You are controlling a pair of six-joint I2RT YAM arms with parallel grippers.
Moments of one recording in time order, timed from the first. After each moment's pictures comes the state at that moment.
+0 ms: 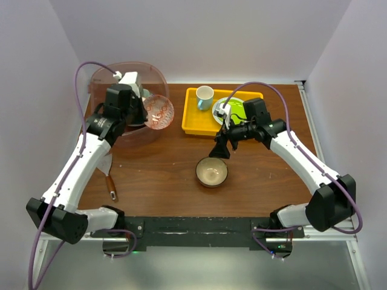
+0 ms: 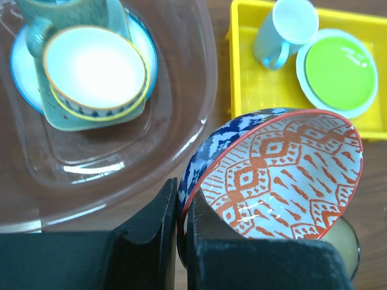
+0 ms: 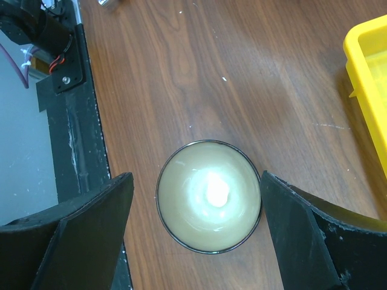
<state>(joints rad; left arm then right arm) -0.35 1.25 1.34 -0.67 -0.13 -0.31 0.42 1.37 1.17 -0.60 -0.83 -0.33</state>
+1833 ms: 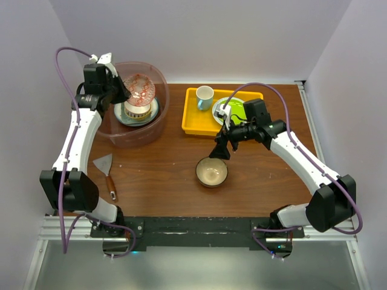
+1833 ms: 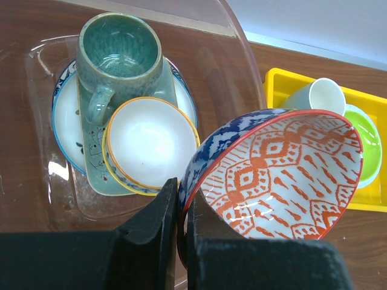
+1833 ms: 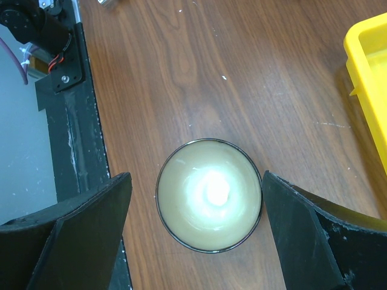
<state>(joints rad) -0.01 1.51 1.52 -0.54 0.13 -0.28 0.42 1.37 1.16 -0.60 -0.83 -0.33</state>
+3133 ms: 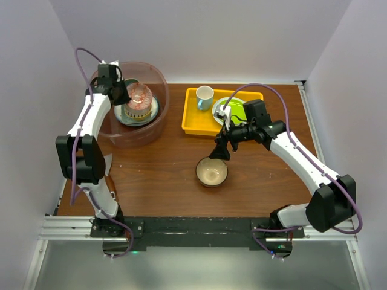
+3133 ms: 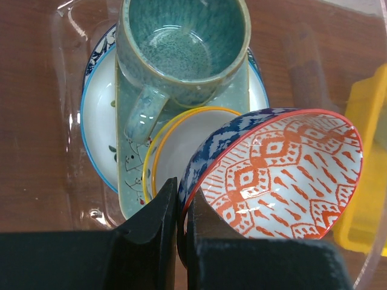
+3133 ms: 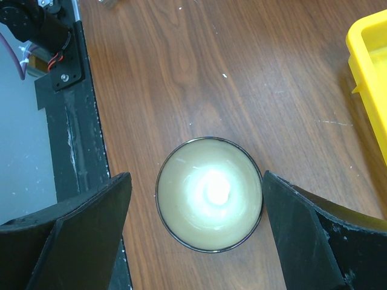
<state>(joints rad) 0.01 1.82 1.63 -0.57 0.01 -0.25 0.42 1.37 1.14 -0.59 -0.83 -0.33</state>
